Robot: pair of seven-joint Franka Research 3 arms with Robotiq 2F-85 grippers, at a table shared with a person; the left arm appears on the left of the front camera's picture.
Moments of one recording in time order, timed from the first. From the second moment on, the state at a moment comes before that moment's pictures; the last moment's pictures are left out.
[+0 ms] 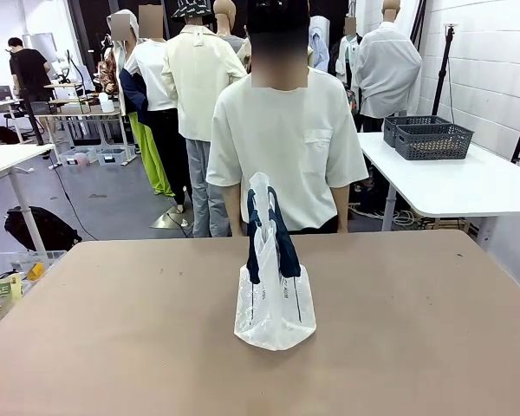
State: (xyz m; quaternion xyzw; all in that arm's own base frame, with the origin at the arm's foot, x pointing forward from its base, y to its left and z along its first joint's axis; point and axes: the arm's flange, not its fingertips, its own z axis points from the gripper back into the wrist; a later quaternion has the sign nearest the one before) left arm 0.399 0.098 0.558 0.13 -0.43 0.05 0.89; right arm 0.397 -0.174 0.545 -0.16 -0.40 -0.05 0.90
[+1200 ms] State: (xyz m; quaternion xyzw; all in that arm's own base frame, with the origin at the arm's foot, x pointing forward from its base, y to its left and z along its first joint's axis) left arm 0.456 -0.142 0.611 -0.04 -0.44 -0.12 0.89; right arm 0.387 0.048 0.596 0.14 -0.30 0.23 0.92
